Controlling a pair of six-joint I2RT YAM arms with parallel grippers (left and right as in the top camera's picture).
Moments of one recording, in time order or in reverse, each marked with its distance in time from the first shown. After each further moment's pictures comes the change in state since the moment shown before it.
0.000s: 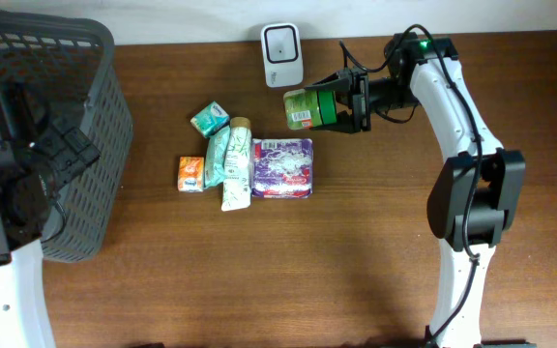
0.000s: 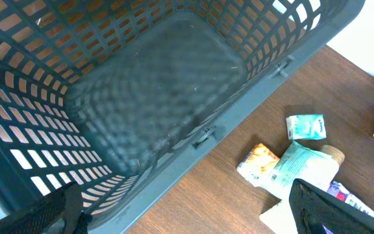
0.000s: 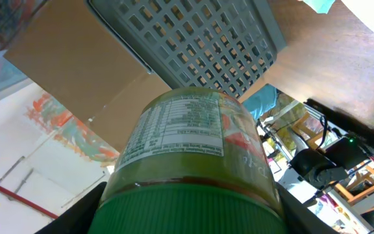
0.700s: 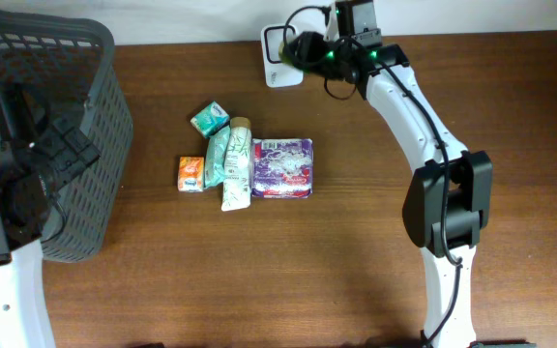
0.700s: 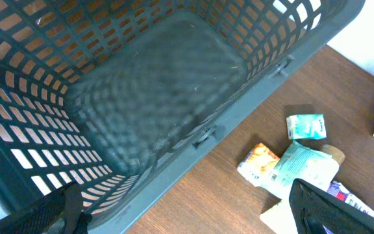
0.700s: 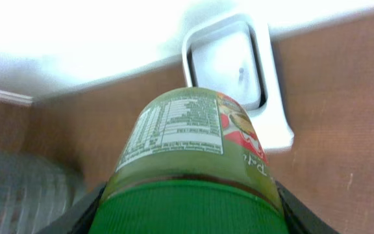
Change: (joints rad) left arm 0.000 0.000 0.000 0.001 0.000 0.000; right arm 0.173 0.005 0.002 1.002 1.151 -0.016
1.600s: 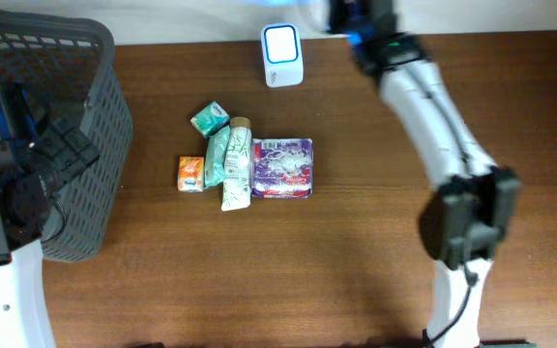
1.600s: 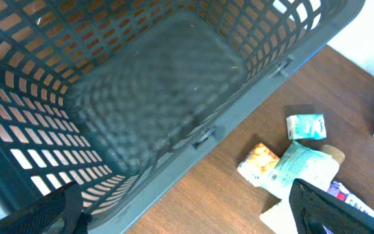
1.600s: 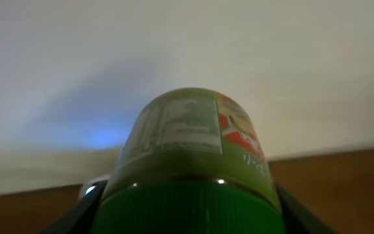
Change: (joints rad) left arm 0.000 0.000 0.000 -0.003 0.000 0.000; right arm -0.083 -0.154 0.012 0.031 0.468 -0.254
